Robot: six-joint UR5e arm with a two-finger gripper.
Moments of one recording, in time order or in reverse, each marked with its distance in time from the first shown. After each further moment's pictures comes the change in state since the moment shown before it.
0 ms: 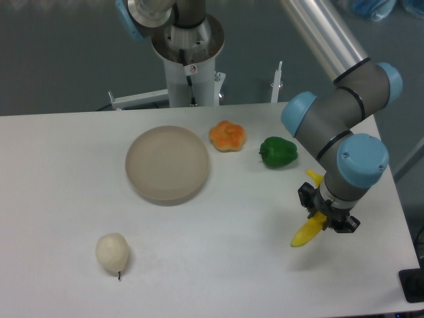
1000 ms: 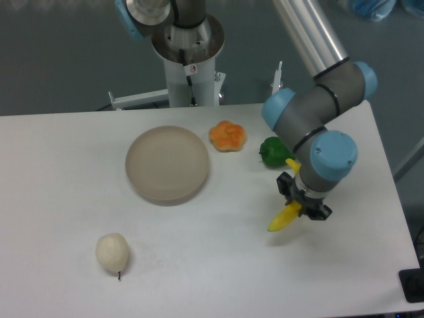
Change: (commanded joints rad) arm -0.023 0.069 -0.273 0.210 0.003 0.034
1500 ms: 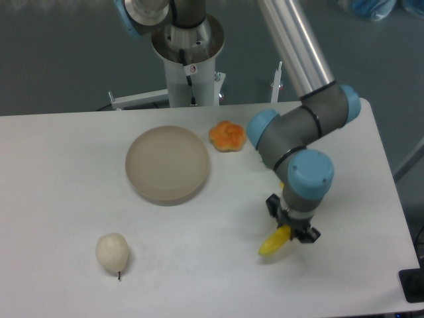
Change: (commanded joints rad) arm -0.101 -0.120 0.147 0.017 -0.005 -0.107
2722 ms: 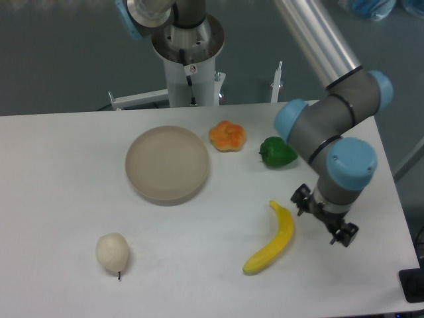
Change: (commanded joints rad) arm 0.164 0.048 0.100 -0.150 -0.031 0.201
